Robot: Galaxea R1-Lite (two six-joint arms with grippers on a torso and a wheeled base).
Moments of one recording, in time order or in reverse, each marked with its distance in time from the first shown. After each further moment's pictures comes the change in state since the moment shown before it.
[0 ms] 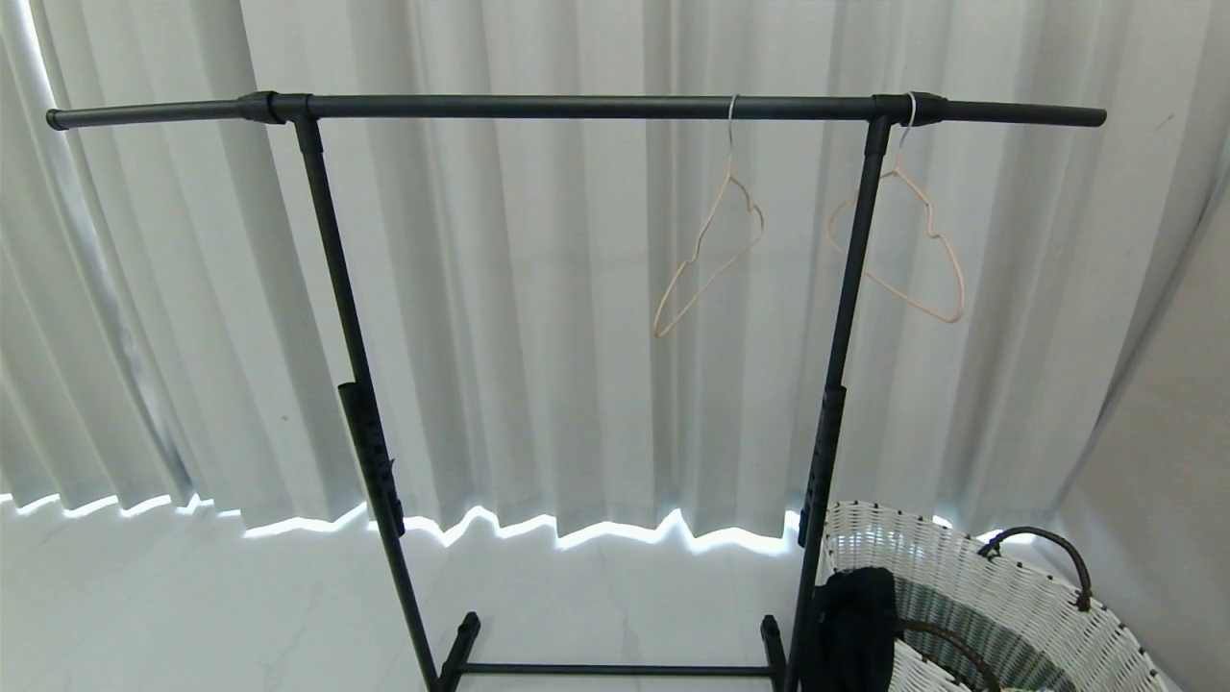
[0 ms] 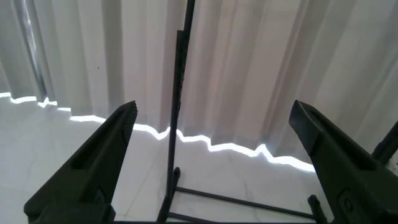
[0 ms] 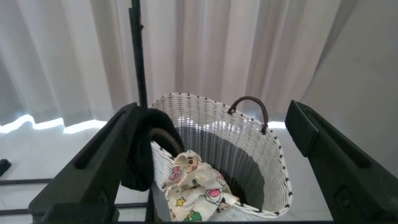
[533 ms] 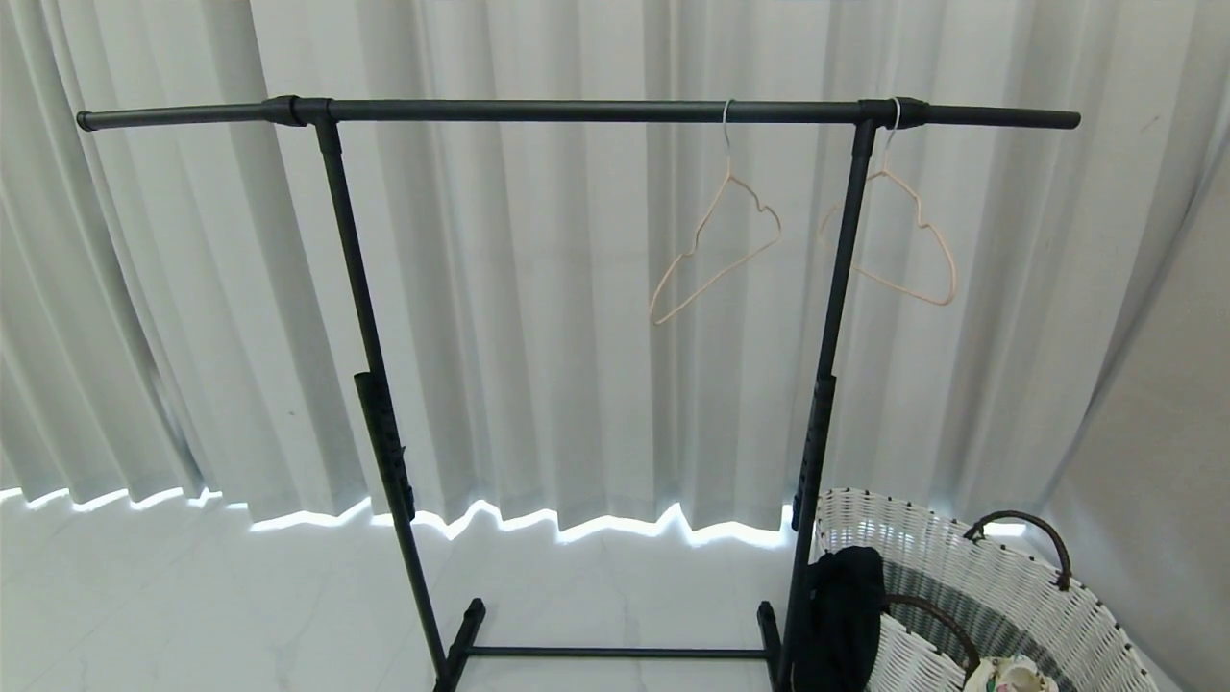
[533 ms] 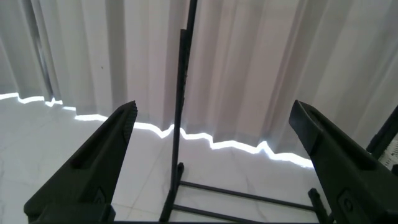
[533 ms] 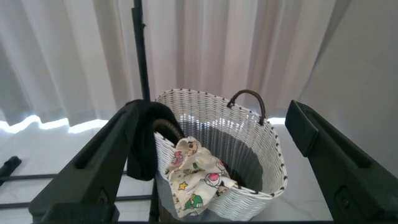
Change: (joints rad) left arm 0.000 0.000 0.000 0.000 0.000 0.008; right arm 0.000 0.000 0.000 0.000 -0.003 0.021
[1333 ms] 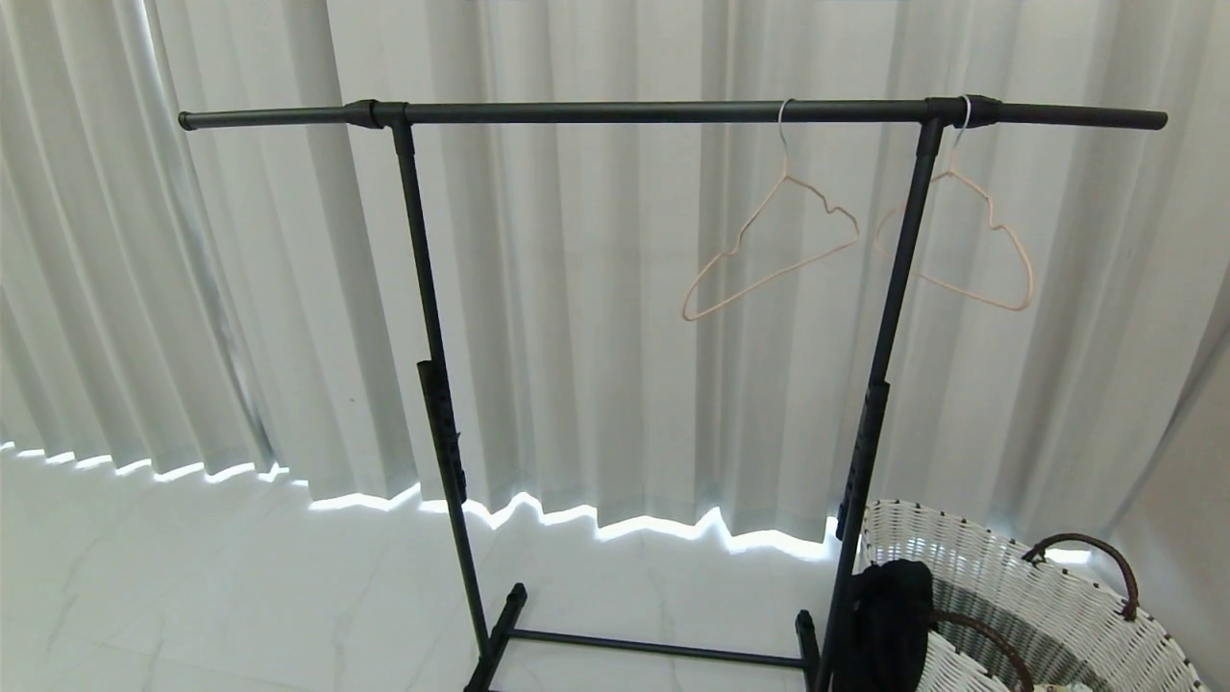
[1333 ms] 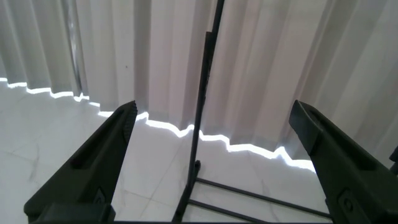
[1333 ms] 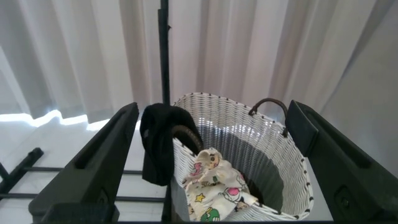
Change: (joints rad) left arm 0.000 0.000 0.000 0.000 0.000 -0.004; right arm 0.000 0.000 0.000 0.001 0.000 -0.010
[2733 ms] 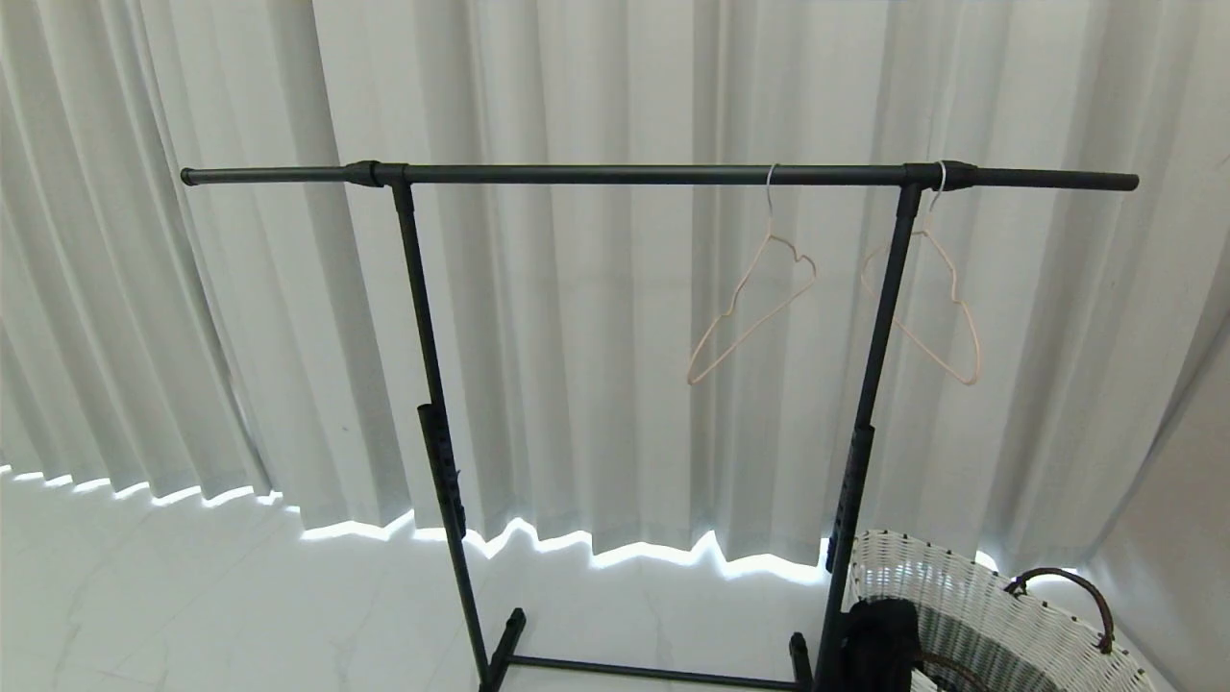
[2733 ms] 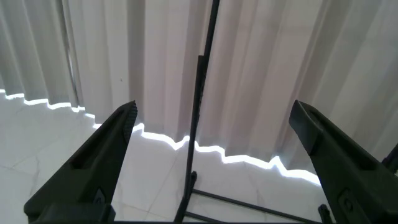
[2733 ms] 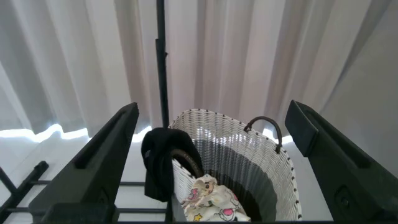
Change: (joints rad) left arm 0.000 0.000 0.000 0.000 0.000 0.000; right arm 0.001 0.000 0.000 0.000 0.000 0.011
